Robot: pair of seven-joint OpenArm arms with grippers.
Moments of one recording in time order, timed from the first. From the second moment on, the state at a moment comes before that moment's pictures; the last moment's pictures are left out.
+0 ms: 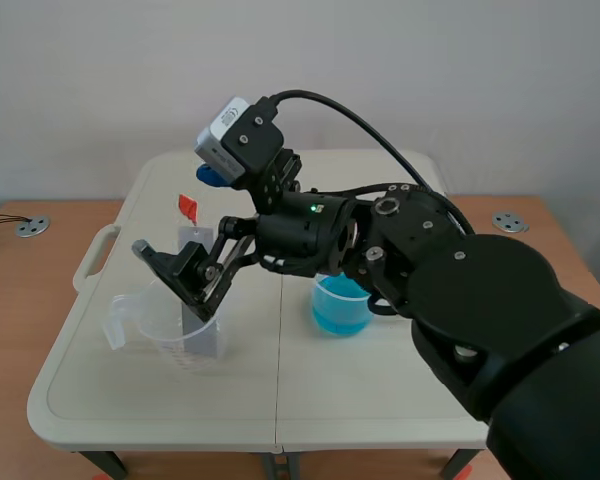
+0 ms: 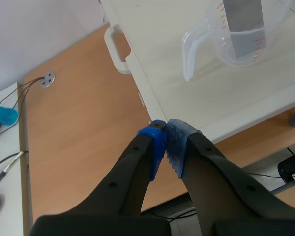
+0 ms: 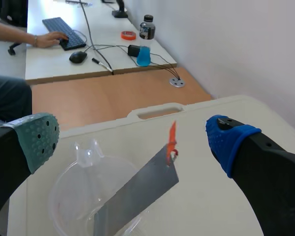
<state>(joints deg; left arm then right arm) 62.0 -19.6 -29.4 110.9 -0.6 -23.1 -17.4 12.6 2.6 -25.3 70.4 -9.7 41.4 17.3</state>
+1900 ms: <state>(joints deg) 30.7 -16.5 -9.6 110.9 1.8 -19.9 -4.1 -37.6 28.7 2.8 119.4 14.3 22.3 0.6</state>
